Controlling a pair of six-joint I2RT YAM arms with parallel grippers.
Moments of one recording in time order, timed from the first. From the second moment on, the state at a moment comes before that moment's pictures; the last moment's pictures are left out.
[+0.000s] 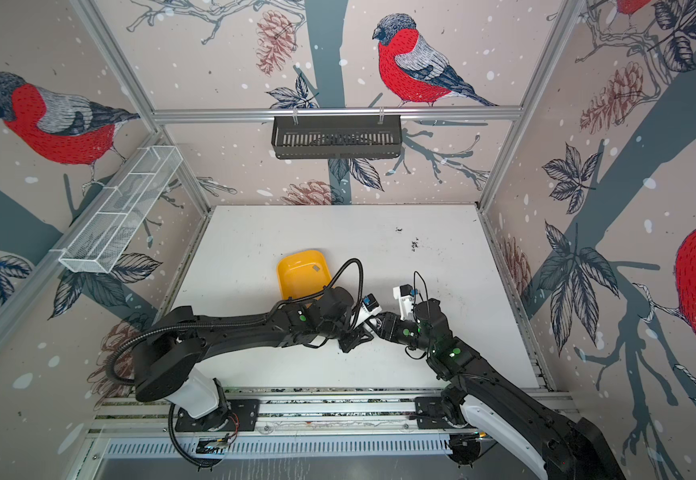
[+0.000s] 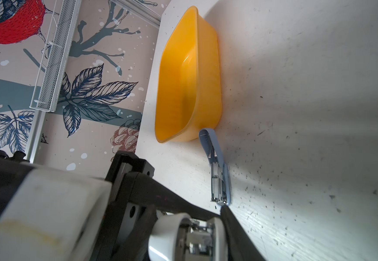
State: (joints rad) left arm -1.05 1.62 0.93 -0.09 0.28 -0.07; right arm 0.60 0.76 0.25 0.10 -0.46 0.92
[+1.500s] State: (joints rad) left arm -1.05 1.62 0.93 -0.09 0.28 -0.07; right arm 0.60 0.77 0.25 0.11 -0.46 0.92
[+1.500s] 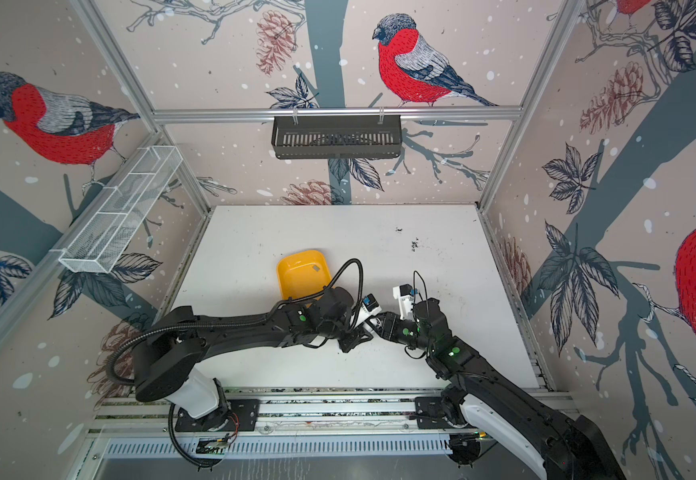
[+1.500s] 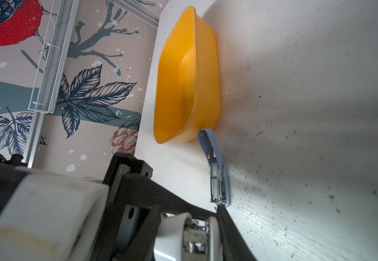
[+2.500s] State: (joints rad) left arm -1.05 1.62 0.92 -0.08 0.29 -0.08; right arm 0.60 0.76 0.25 0.10 -0.45 0.92
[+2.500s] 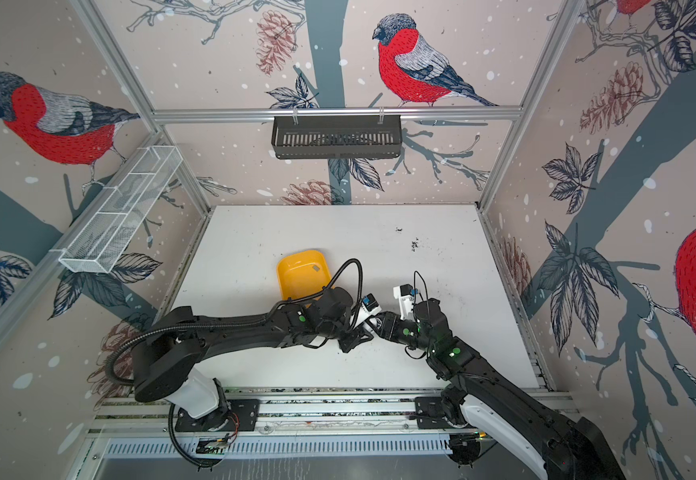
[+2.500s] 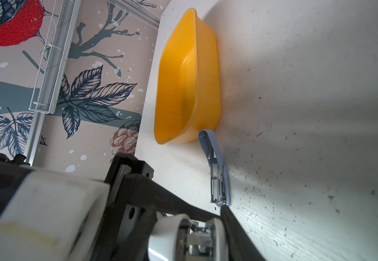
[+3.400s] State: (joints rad) left arm -1.05 1.61 0.92 -0.09 0.28 -0.08; right arm 0.61 0.76 0.25 0.10 -0.45 0.93
